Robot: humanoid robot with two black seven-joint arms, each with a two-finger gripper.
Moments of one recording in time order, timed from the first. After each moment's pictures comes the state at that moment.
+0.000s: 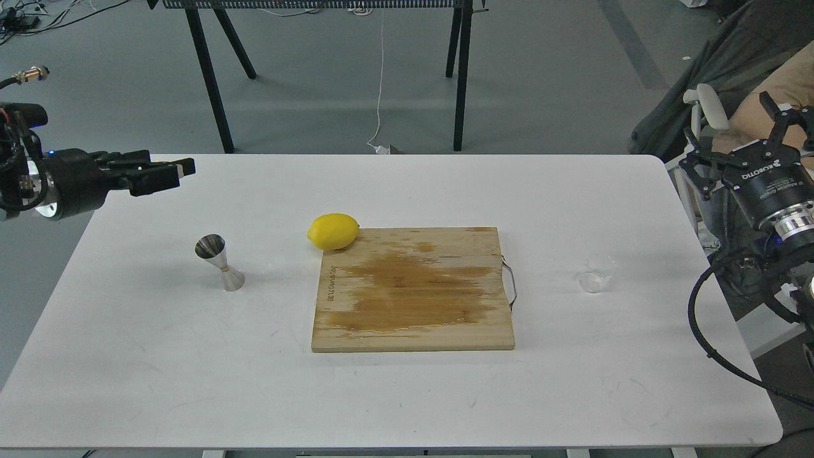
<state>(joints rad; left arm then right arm) -0.65 0.92 -0.70 -1.10 1.78 -0.21 -0.49 0.38 -0.48 1.33 0.91 0.20 0.49 -0.07</state>
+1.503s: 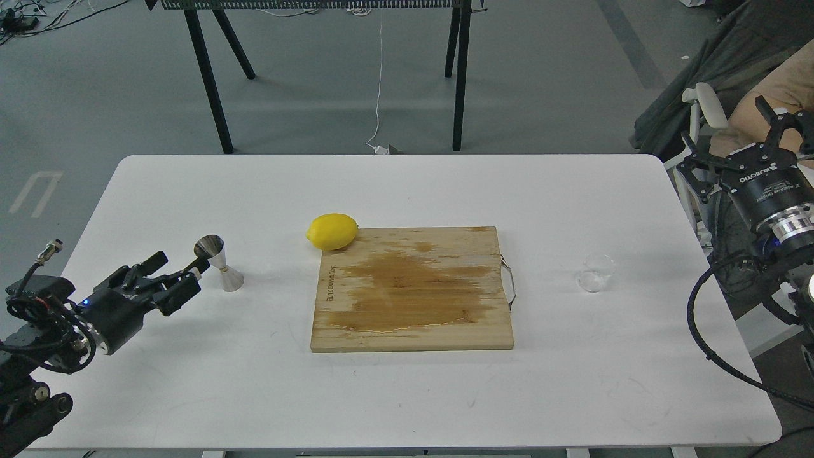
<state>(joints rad) -0.22 0.71 -0.69 -1.01 1.67 0.36 -0.49 0.38 -0.48 1.32 0.90 0.20 0.49 -0.07</state>
